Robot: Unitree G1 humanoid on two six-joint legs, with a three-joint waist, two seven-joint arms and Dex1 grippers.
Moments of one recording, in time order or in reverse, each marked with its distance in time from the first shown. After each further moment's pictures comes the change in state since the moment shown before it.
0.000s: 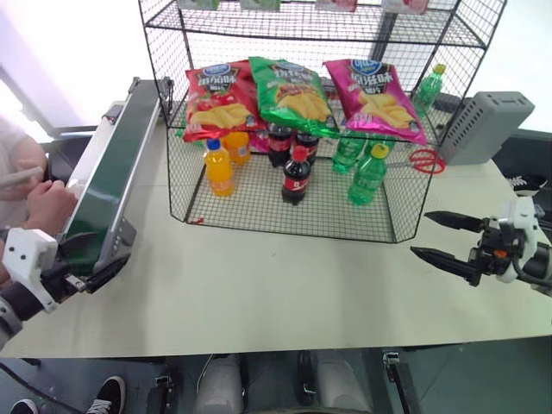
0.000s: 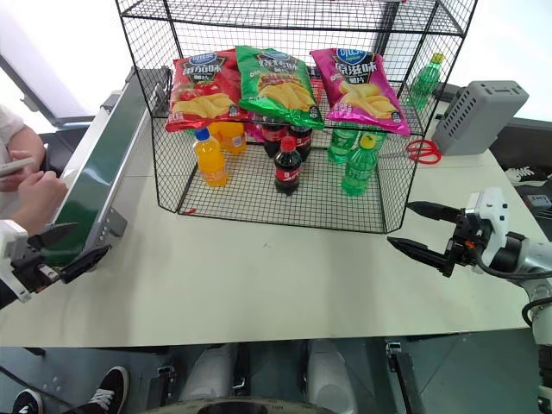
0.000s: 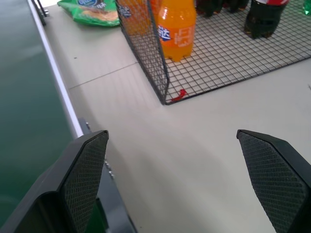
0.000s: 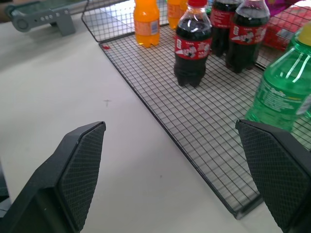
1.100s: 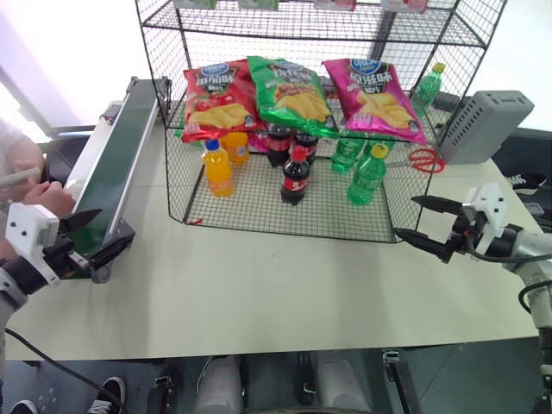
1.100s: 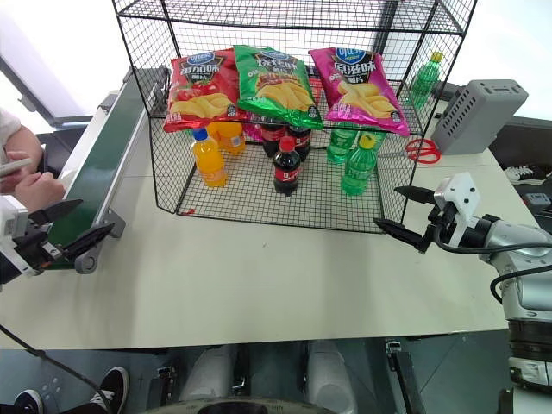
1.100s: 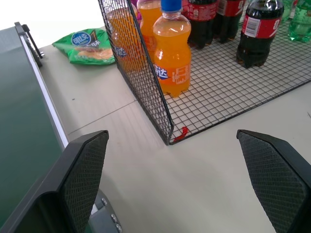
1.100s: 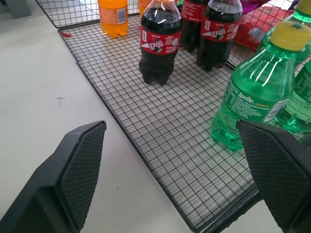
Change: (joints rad) left arm -0.140 0.007 -0.042 0.040 0.015 -0.019 -0.036; right arm -0.169 0.055 0.127 0.077 -0.129 -0.021 -0.156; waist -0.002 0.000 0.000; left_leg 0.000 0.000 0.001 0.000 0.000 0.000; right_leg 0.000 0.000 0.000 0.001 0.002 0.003
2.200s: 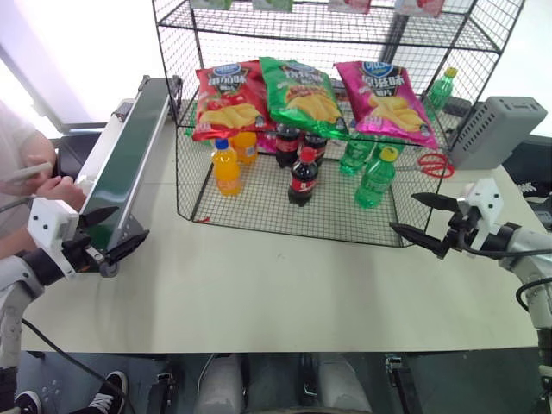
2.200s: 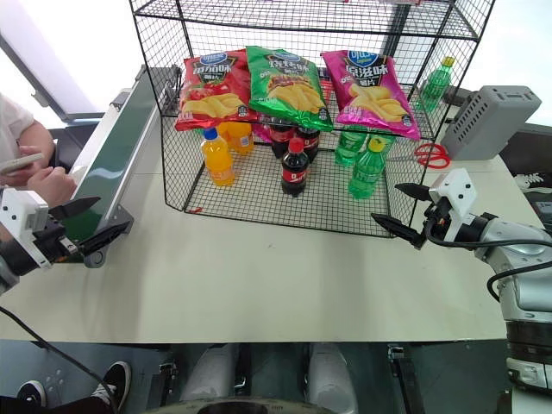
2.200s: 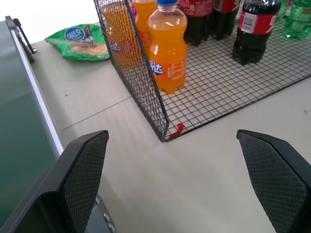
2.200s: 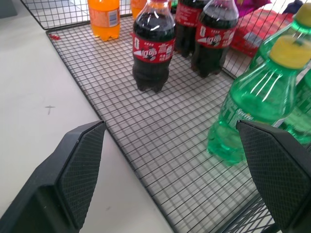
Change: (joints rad) left arm -0.073 -0.003 -0.077 0.044 0.029 -0.003 -0.010; right arm -0.001 0.006 -0.001 -0.049 -0.022 0.036 -0.072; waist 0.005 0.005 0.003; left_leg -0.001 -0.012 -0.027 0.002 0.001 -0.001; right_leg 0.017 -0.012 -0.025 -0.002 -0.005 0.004
